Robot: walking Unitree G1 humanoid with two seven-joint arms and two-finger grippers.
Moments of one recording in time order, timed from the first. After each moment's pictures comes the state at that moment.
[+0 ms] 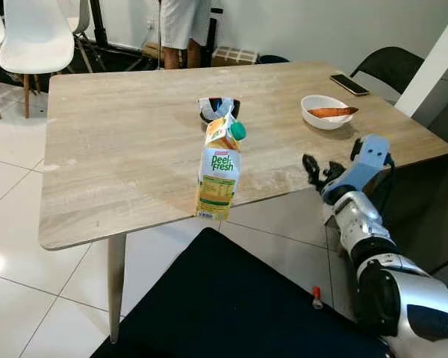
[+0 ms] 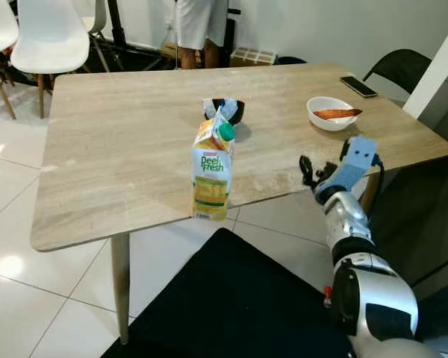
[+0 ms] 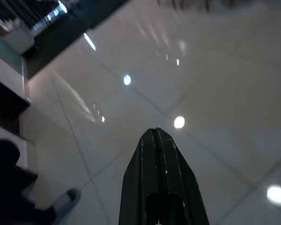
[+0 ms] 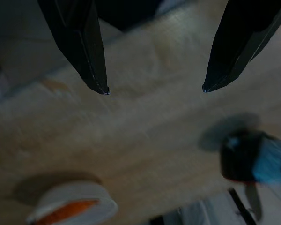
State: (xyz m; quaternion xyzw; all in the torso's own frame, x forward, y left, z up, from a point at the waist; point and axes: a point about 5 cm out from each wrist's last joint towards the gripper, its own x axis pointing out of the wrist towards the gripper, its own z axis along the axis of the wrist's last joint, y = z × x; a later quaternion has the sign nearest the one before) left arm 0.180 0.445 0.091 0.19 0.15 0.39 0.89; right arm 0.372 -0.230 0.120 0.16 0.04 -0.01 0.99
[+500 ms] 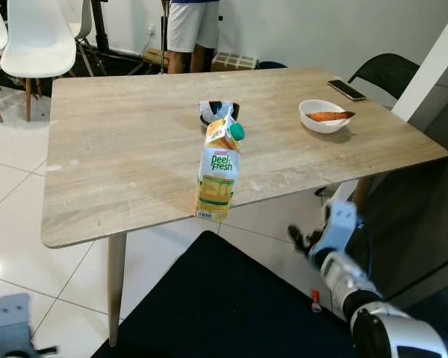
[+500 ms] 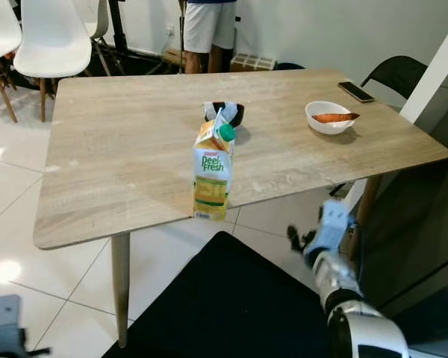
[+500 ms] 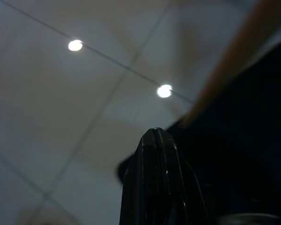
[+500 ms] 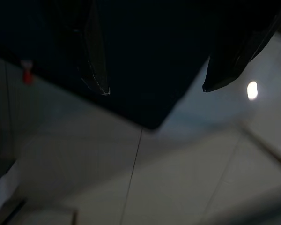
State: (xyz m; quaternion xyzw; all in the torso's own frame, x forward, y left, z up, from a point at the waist) left arm 0.162 0.314 -0.043 0.02 0.33 0.18 0.93; right arm 0.302 -0.197 0.006 0.10 0.26 0.05 0.96
